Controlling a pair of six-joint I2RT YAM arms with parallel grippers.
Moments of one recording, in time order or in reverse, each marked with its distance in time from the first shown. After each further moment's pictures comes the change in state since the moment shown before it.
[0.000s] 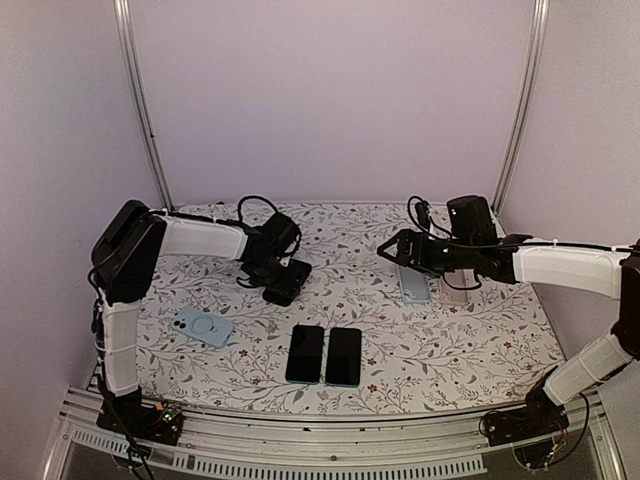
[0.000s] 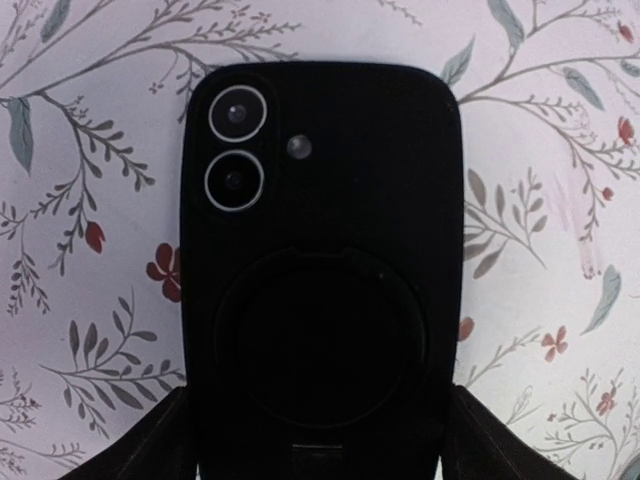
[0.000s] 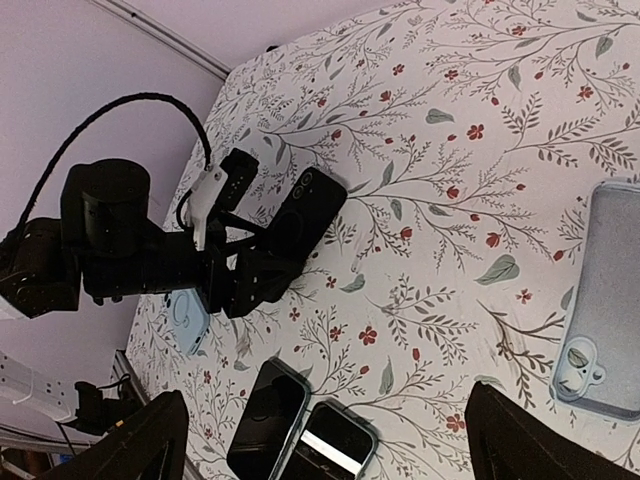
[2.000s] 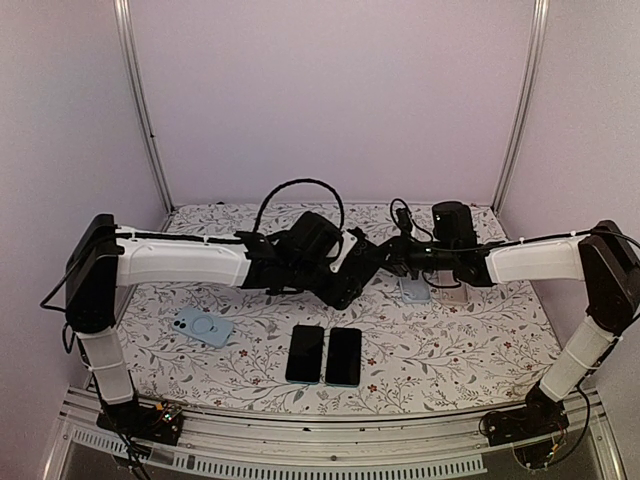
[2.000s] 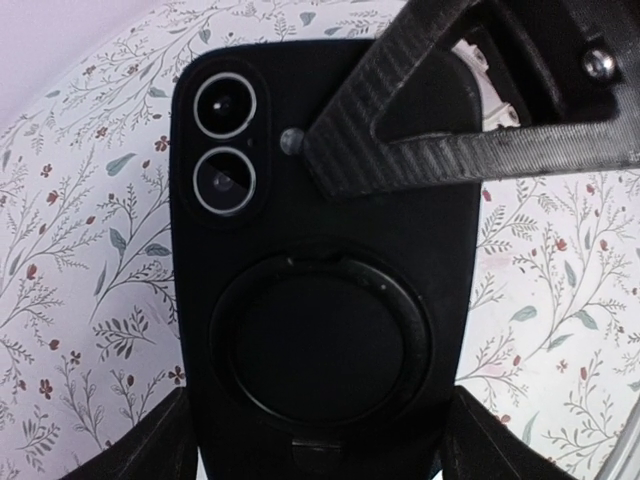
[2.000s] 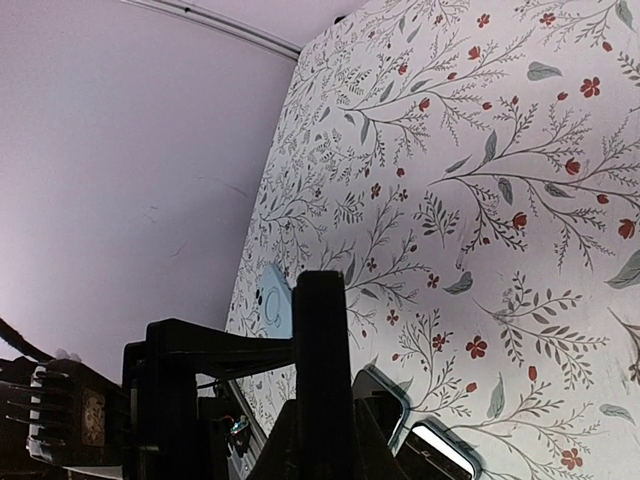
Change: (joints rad) left arm -0.338 -0.227 -0.061 0.240 -0.001 0.143; right arm 0.019 0.209 0.008 0.339 -0.235 0.273
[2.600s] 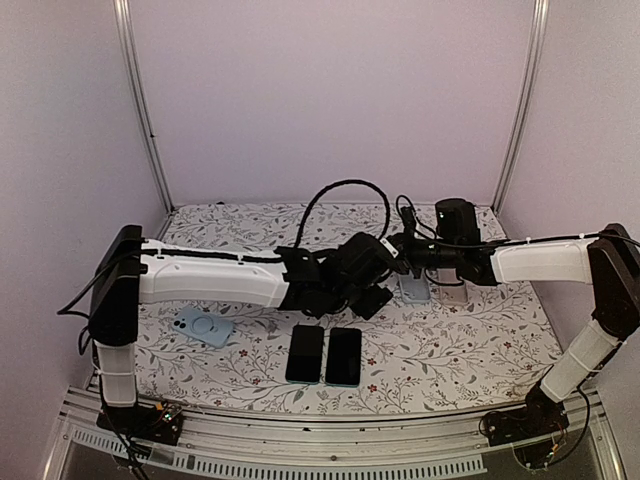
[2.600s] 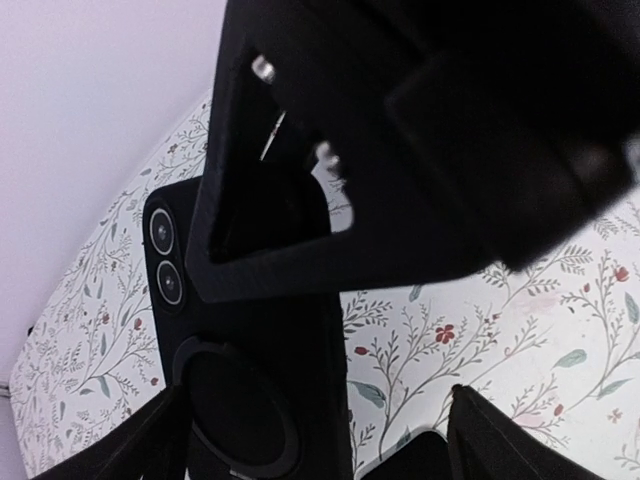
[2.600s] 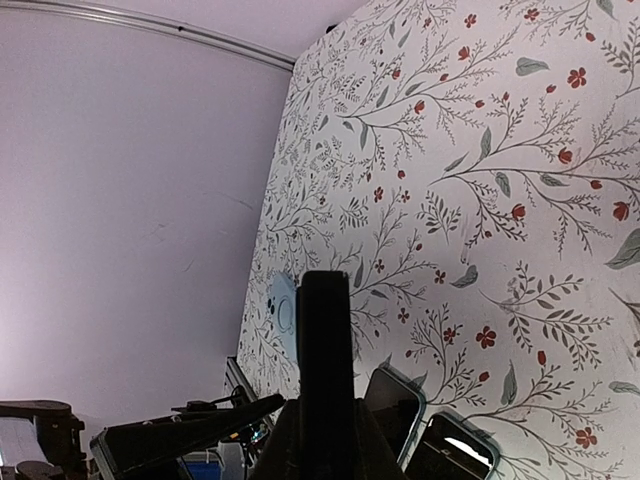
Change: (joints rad) left arm -0.183 0.132 0.216 -0.084 -0.445 0.121; right arm 0.000 -0.043 0.000 -0.034 0.028 0.070
